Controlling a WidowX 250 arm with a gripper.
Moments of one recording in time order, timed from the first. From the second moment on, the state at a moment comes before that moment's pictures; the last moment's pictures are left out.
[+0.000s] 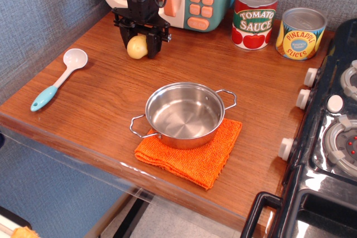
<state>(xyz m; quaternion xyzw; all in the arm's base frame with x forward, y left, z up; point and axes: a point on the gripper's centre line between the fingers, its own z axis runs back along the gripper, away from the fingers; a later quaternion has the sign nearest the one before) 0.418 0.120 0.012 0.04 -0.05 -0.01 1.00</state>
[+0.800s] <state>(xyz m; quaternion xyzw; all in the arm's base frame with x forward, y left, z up) 0.412 0.112 0.081 0.02 -0.09 -0.02 1.00</state>
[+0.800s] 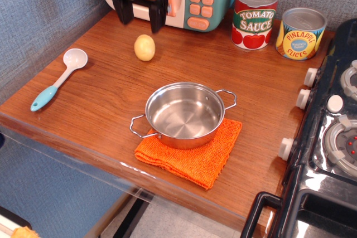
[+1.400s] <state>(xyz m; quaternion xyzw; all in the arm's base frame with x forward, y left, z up) 0.326 0.104 0.125 0.01 -0.11 -0.03 0.99</state>
